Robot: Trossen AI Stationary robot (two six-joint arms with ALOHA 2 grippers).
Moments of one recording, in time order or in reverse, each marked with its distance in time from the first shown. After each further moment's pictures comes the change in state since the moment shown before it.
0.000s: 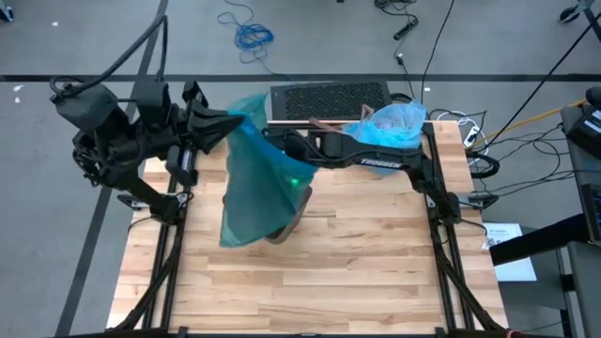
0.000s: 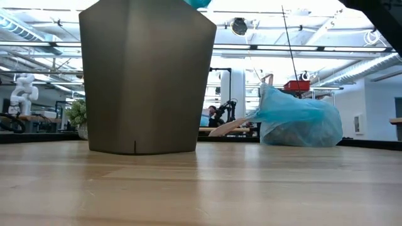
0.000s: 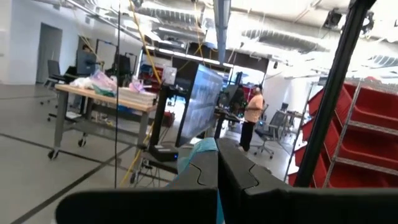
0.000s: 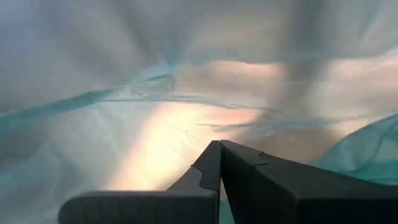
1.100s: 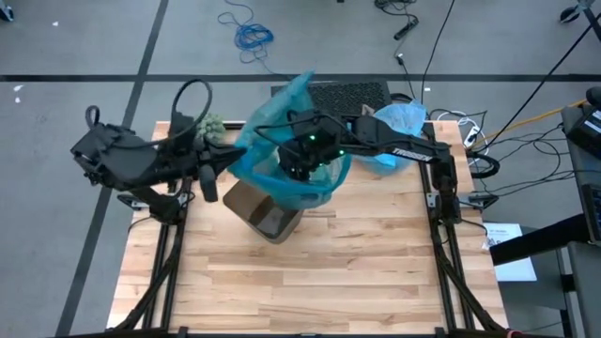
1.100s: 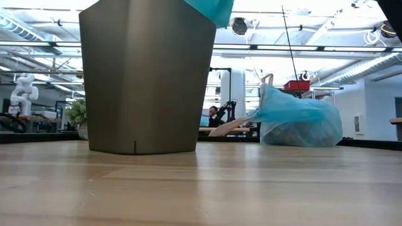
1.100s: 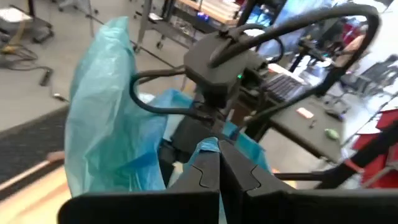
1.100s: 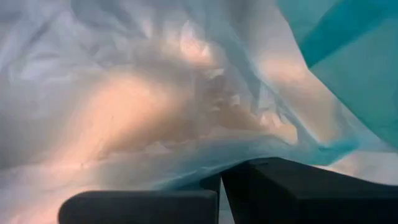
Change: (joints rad) left arm -0.129 0.015 -0.018 -0.584 -0.365 -0.560; right arm -0.006 -0.169 0.001 -0.202 0.267 -0.198
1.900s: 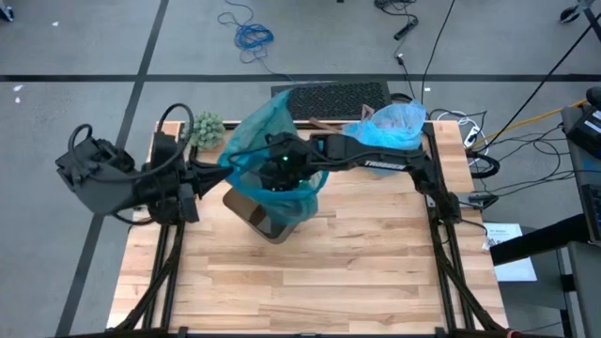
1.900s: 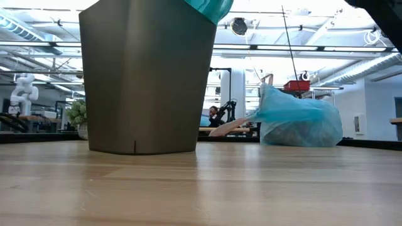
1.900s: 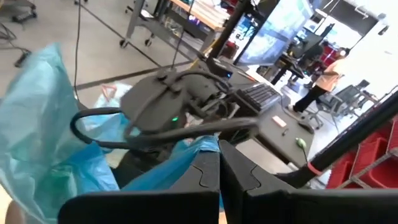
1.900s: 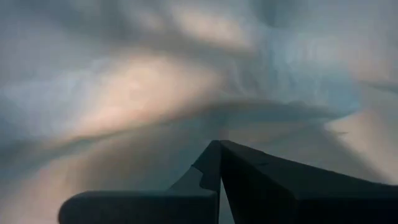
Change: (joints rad) left arm -0.227 0.008 0.000 -0.033 -0.190 -0.206; right arm 0.036 0.144 0.000 0.061 -0.063 -0.005
